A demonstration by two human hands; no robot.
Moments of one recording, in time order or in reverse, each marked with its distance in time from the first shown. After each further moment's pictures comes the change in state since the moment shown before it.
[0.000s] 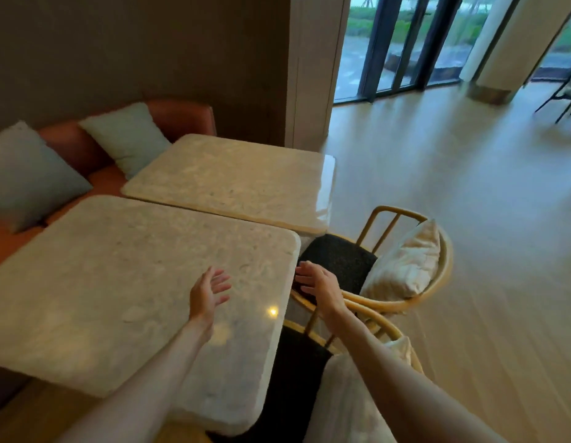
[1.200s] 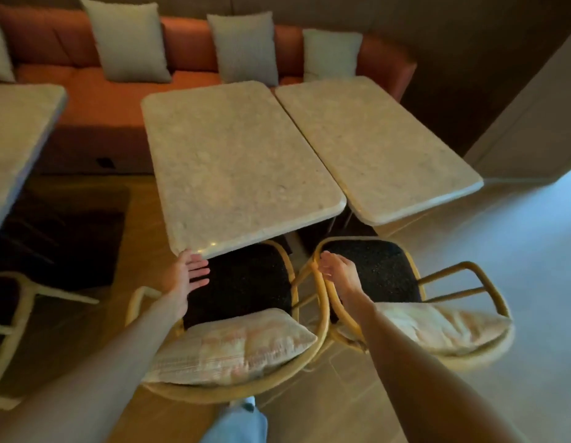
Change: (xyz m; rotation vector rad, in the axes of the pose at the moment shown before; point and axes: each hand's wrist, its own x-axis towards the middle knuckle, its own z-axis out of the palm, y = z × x) left_hand -0.219 -0.147 0.170 -0.376 0.857 -0.139; right_hand 0.128 0.017 -0.223 -0.490 -0.709 0.107
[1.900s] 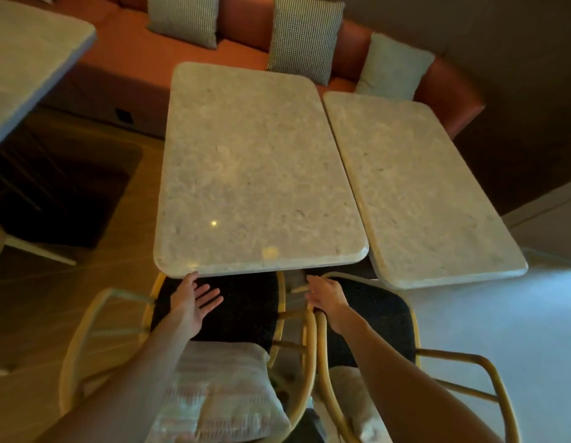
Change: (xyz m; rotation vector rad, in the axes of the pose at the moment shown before) left_hand 0.091 -0.023 0.072 -0.560 0.161 -0.396; right_hand 0.148 -0.044 0.039 -0.266 -0.170 0.305
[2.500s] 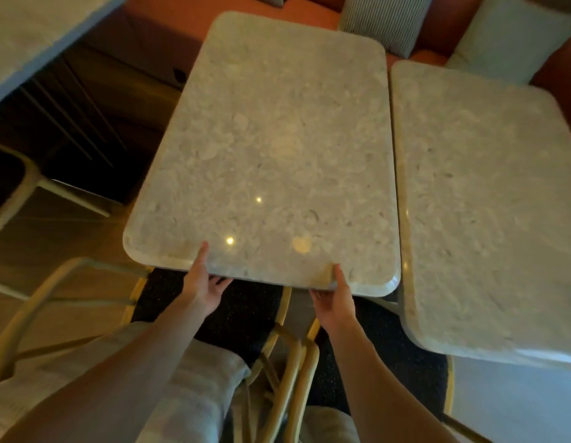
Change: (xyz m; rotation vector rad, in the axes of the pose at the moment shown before) left_hand 0.092 -0.052 0.096 -0.274 0.045 0.108; right_hand 0.161 -0.008 -0.025 0.877 -0.107 0.193
